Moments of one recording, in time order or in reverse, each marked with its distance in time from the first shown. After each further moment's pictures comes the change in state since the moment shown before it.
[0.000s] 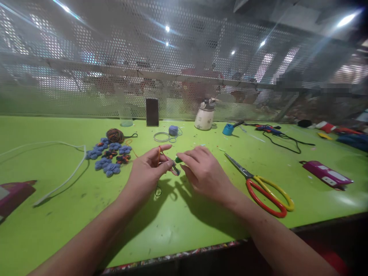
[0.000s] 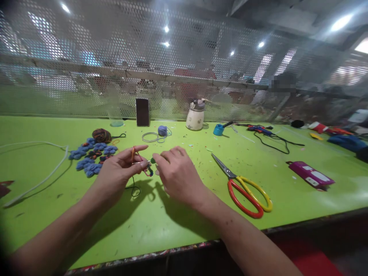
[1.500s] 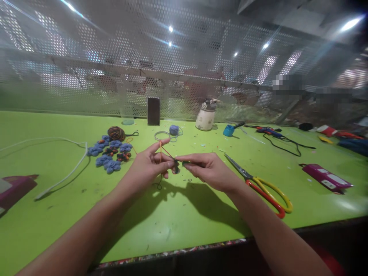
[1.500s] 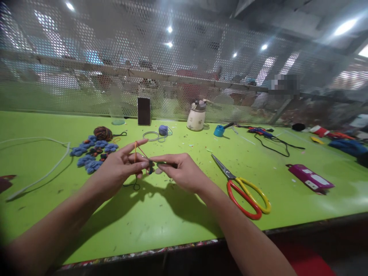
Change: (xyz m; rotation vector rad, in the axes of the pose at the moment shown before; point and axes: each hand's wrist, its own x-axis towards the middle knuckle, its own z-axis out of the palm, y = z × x) left_hand 0.004 0.006 -0.007 0.070 -0.167 -0.083; right_hand 0.005 0.013 -0.010 0.988 -0.272 0.550
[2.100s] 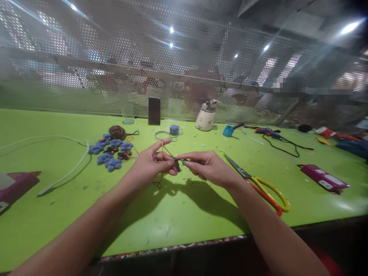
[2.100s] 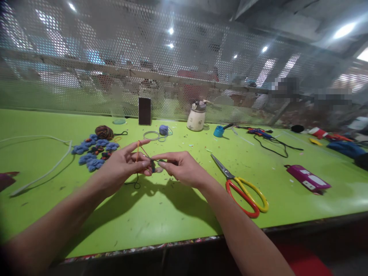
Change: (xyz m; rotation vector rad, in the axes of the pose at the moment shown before) left_hand 0.001 0.001 0.000 -0.078 -0.050 -0.021; right_hand 0.002 0.002 -0.006 0.019 -0.069 0.048
